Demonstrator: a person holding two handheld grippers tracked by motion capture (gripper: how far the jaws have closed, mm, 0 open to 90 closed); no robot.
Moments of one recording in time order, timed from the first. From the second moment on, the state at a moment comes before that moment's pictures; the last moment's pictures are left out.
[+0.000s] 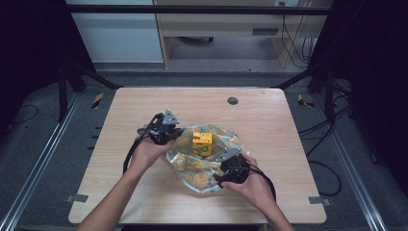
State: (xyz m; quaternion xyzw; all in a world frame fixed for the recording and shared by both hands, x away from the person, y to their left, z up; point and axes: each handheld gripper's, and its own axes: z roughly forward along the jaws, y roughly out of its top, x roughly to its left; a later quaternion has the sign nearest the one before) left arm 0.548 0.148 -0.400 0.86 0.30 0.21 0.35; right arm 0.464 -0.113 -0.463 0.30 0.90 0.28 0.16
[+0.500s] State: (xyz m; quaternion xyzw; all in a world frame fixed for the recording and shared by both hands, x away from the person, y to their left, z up) left arm 0.555 0.167 -0.398 0.82 0.33 0.25 0.39; right arm 0.452 -0.134 -0.476 0.29 0.90 0.30 0.15
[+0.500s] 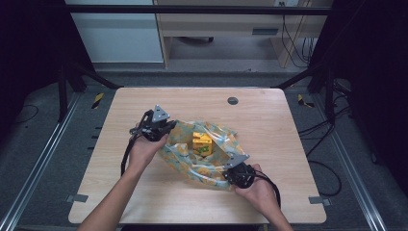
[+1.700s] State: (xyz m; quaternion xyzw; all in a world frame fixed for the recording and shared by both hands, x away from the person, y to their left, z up) left arm 0.606 0.156 -0.451 0.84 0.38 0.18 0.34; right arm 0.445 -0.162 -0.488 0.31 0.89 0.31 0.12
